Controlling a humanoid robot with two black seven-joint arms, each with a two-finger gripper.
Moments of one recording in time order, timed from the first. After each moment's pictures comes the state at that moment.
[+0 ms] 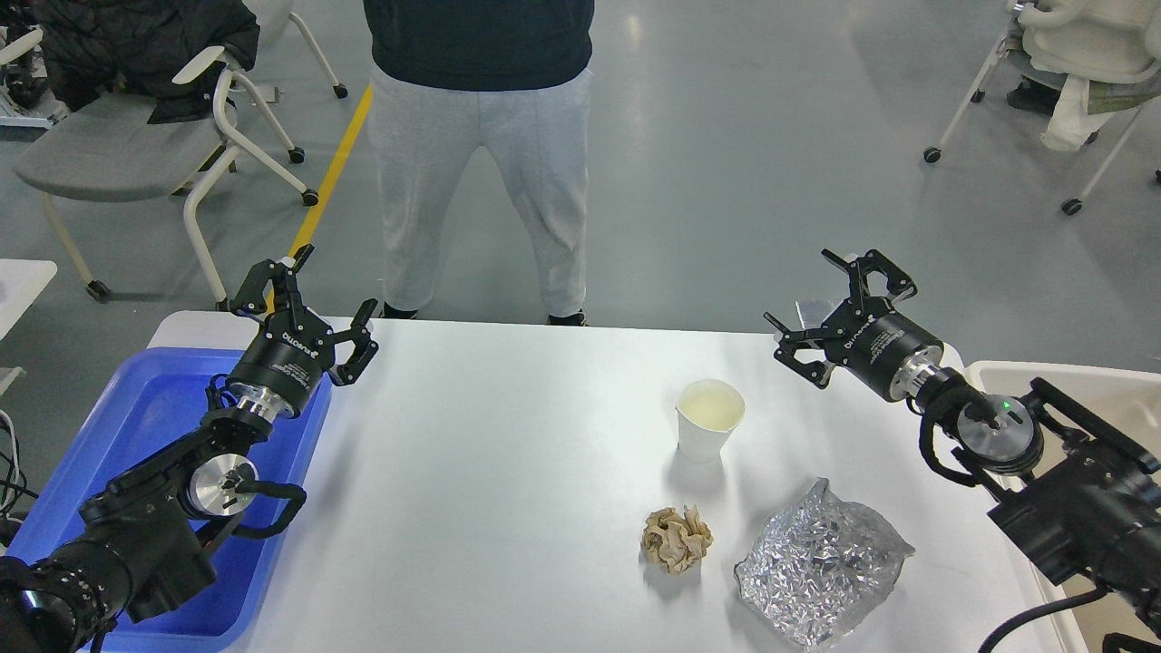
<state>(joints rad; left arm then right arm) -0.64 0.30 -0.66 -0.46 0.07 -0.60 -0.60 0.68 -0.33 0.79 0.70 0.23 0.34 -0.09</state>
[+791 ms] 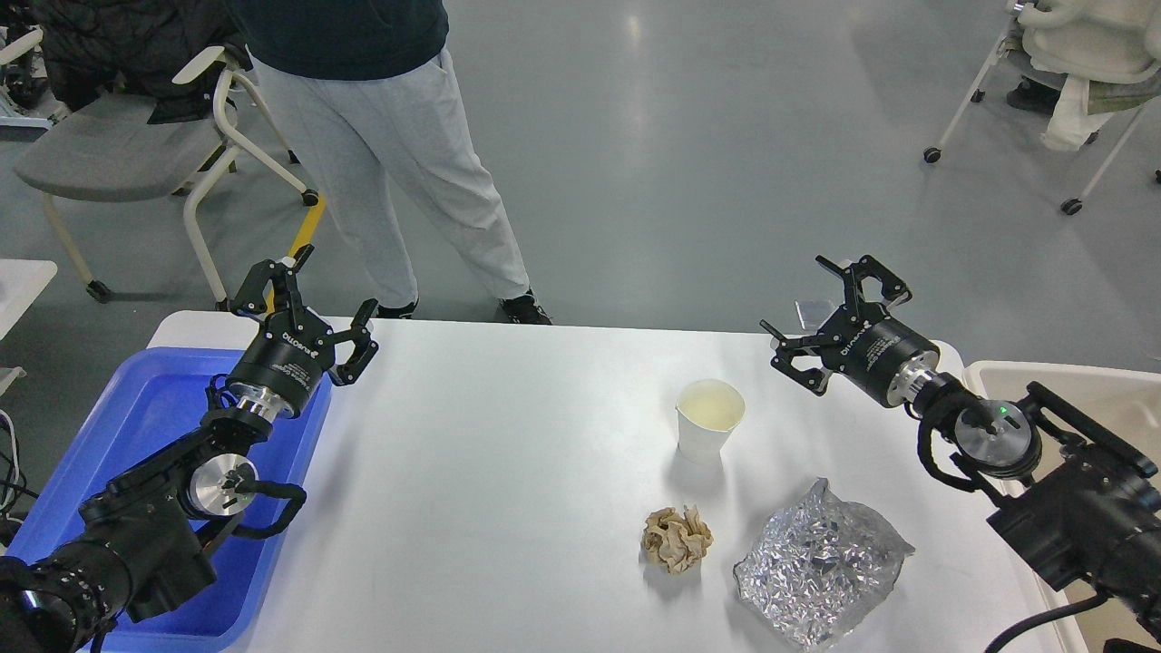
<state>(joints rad) -0.64 0.30 -0.66 -0.46 0.07 -0.60 -0.60 0.67 -0.33 0.79 0.72 0.21 0.34 -0.09</state>
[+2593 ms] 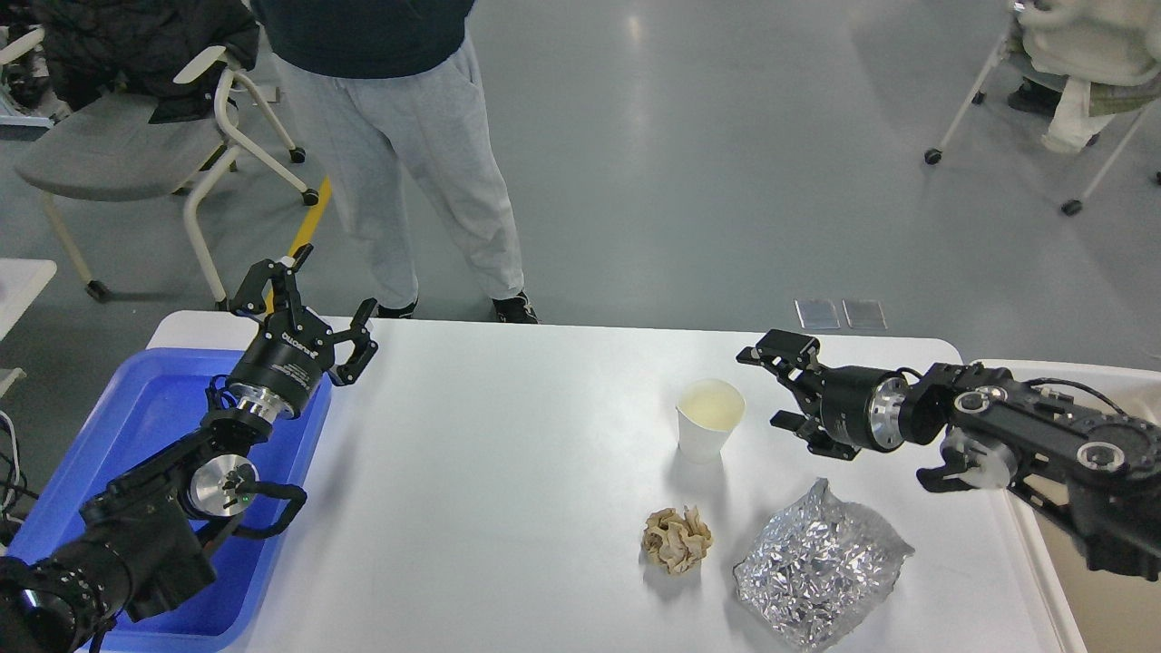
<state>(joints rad) -0.64 0.30 -0.66 -0.46 0.08 -0.60 -0.60 0.86 -0.54 0.24 1.09 -0.51 0.10 -0.08</state>
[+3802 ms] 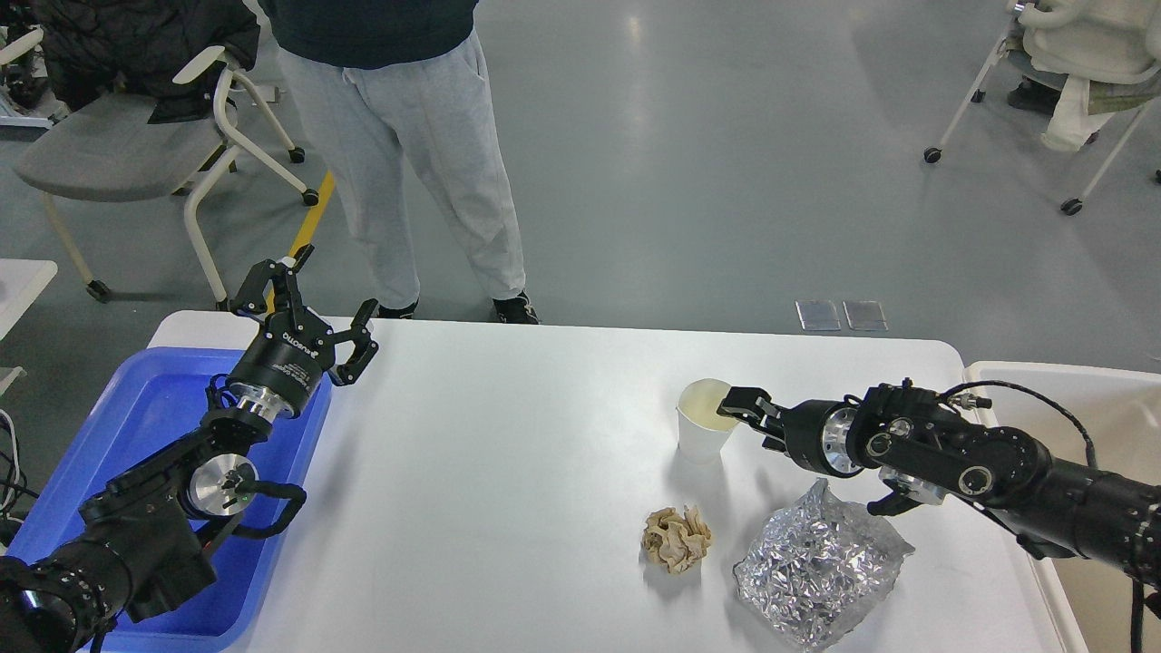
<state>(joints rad) -0.64 0.30 -0.66 -0.46 0.08 -0.60 -0.60 0.92 -0.34 -0.03 0.83 -0.71 0.05 -0.02</state>
